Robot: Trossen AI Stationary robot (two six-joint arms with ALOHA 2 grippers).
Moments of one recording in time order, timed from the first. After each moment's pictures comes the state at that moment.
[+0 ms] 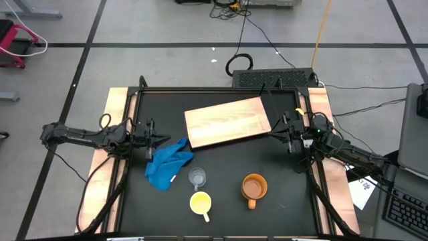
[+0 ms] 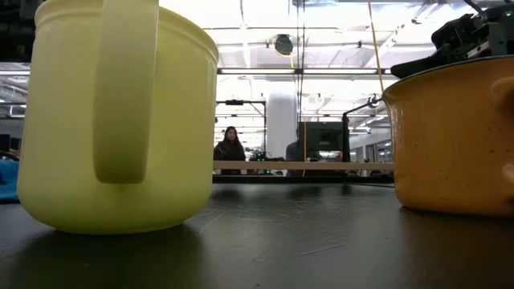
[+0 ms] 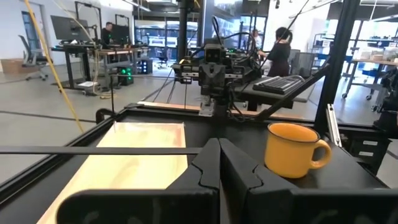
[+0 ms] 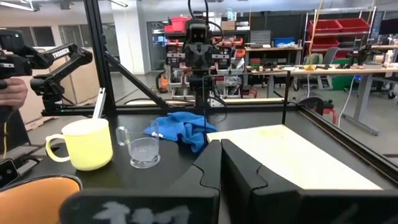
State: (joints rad) left arm -0.10 0.33 0.11 0.28 -0.18 -0.06; right arm -0.55 0.18 0.02 0.22 -0.60 0.06
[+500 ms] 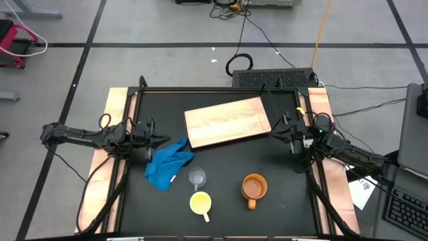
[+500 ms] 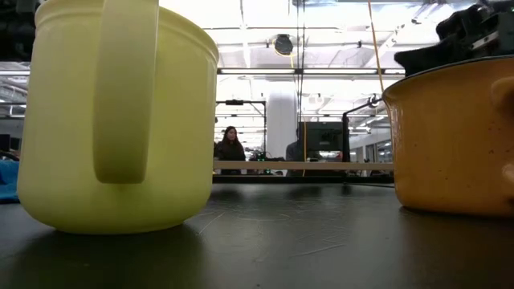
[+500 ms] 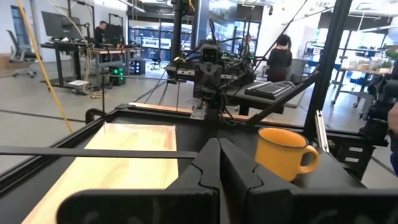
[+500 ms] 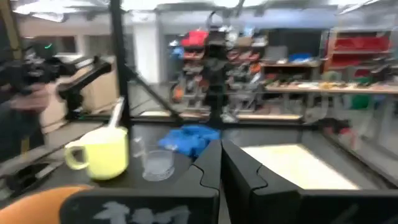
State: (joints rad) left arm -0.10 0.33 0.11 0.29 -0.15 -0.09; right arm -0.54 0.21 0.02 0.30 -0.68 0.09
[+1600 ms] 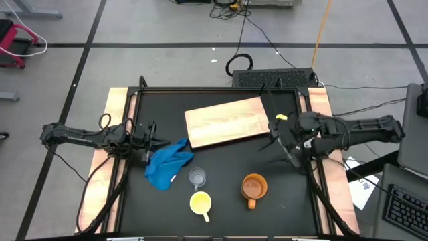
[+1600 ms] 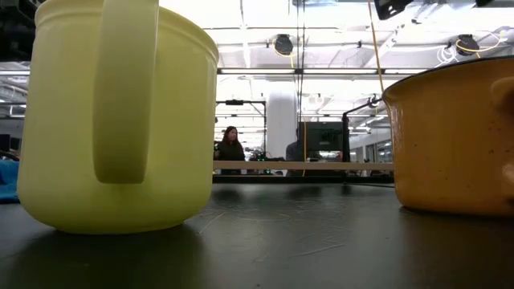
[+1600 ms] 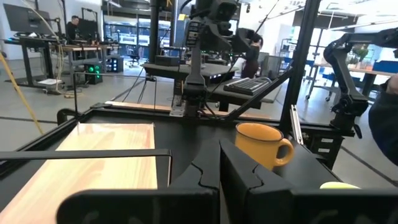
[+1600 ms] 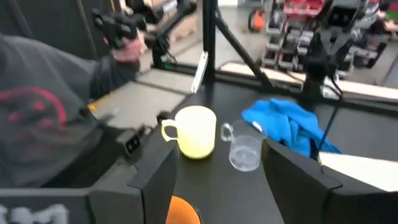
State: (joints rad) left arm -0.10 0.33 0.11 0.29 -0.05 -0.10; right arm 0.06 0.77 0.70 -0.20 -0.39 -0.07
